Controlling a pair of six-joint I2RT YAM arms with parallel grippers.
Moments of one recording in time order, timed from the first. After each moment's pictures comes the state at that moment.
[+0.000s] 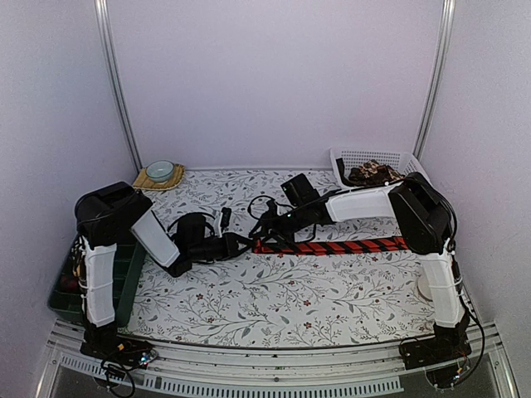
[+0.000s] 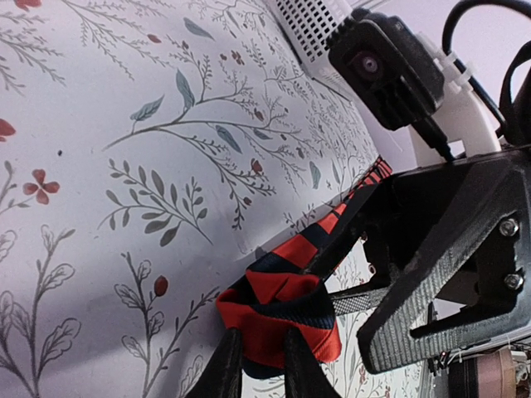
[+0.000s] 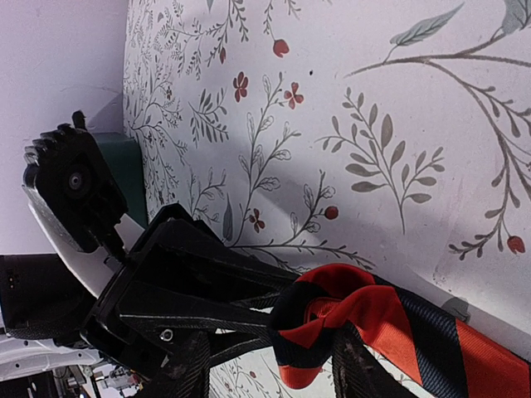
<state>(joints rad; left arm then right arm) -0.59 2.12 0.73 1.03 0.46 -0.77 0.74 2.26 1.60 -0.14 -0.59 0.91</state>
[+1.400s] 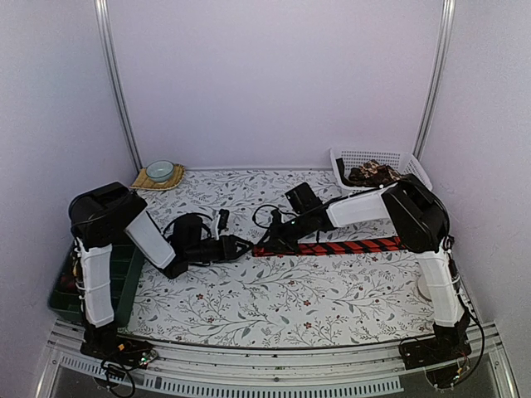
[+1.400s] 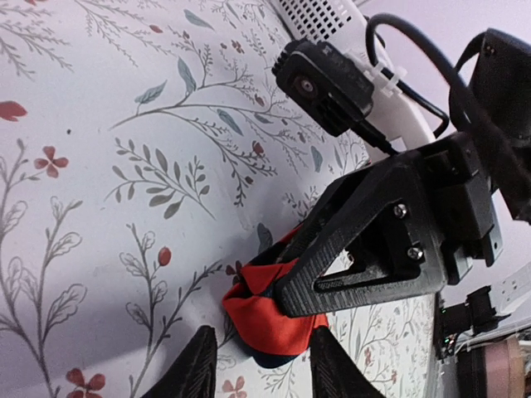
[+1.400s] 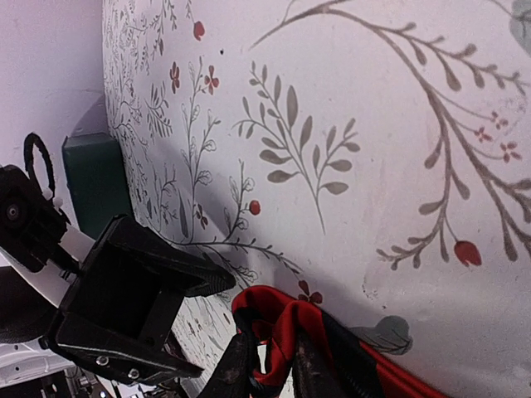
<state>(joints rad) -0.59 2.08 0.69 1.01 0.47 -0.72 0.73 2.30 1.56 -0.10 -0.64 0.94</state>
